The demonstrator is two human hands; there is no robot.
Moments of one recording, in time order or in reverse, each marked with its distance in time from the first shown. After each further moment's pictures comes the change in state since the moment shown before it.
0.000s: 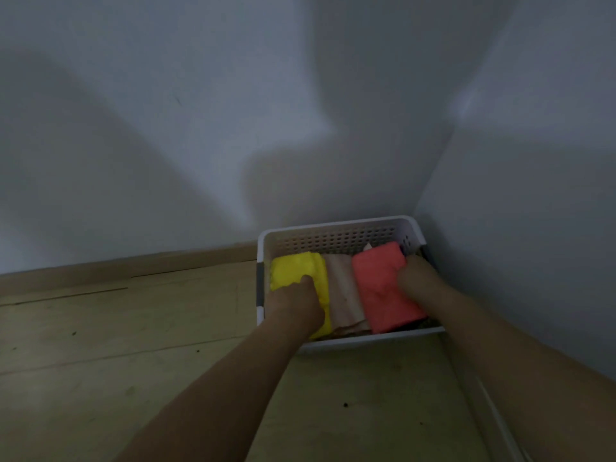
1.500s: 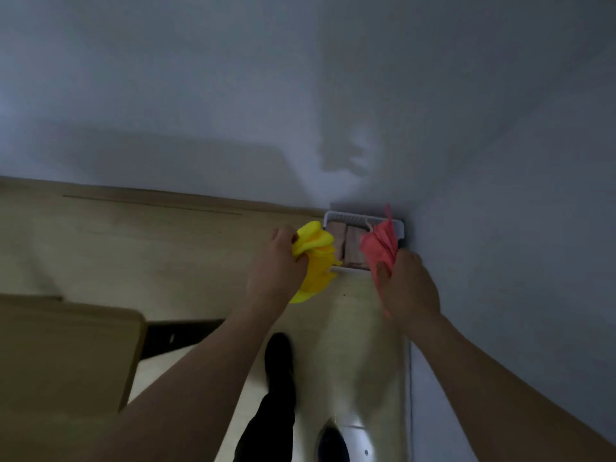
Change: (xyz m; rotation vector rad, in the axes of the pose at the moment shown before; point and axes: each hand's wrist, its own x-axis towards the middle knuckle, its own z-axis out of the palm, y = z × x) left_hand -0.370 -0.072 -0.399 -0.673 0.322 -0.263; right_hand -0.451 -0.221 -0.234 -0.369 0.141 -0.348
